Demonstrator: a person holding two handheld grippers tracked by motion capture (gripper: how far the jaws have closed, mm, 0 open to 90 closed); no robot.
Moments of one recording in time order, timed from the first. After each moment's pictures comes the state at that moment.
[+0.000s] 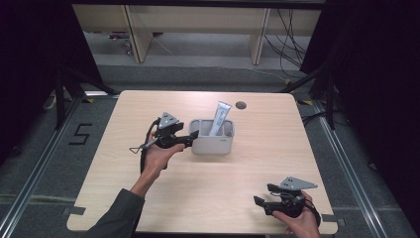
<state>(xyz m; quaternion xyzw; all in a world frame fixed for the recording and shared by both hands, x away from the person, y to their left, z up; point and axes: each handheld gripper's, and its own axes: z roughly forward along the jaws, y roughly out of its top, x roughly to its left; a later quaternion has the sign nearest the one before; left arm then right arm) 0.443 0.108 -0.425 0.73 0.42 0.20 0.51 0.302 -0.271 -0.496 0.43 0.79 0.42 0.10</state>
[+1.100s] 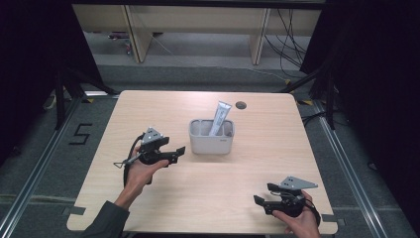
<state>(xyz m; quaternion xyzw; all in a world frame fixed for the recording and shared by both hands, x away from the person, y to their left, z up) 0.411 0.152 -0.453 0.74 0.42 0.17 0.49 0.304 -0.272 -0.496 0.42 0.79 0.43 0.10</state>
